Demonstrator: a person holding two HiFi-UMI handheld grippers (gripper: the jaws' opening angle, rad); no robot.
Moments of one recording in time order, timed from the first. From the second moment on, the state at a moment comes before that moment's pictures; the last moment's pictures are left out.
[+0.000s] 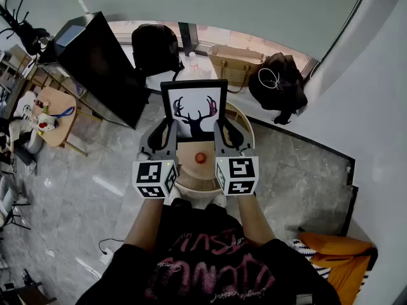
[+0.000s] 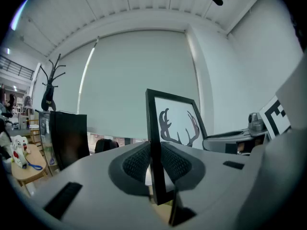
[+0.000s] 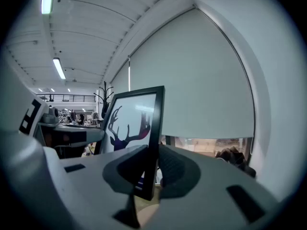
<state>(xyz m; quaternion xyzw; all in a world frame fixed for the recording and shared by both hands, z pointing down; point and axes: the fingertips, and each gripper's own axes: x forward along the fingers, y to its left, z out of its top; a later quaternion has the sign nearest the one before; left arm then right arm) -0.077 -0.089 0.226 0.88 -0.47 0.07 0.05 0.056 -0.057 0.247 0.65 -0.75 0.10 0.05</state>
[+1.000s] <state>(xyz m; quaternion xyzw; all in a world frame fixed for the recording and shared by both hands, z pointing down) -0.094 -0.113 0.267 0.88 -0.46 0.08 0.09 0.038 -0.078 0.286 0.65 -0.75 0.12 0.08</state>
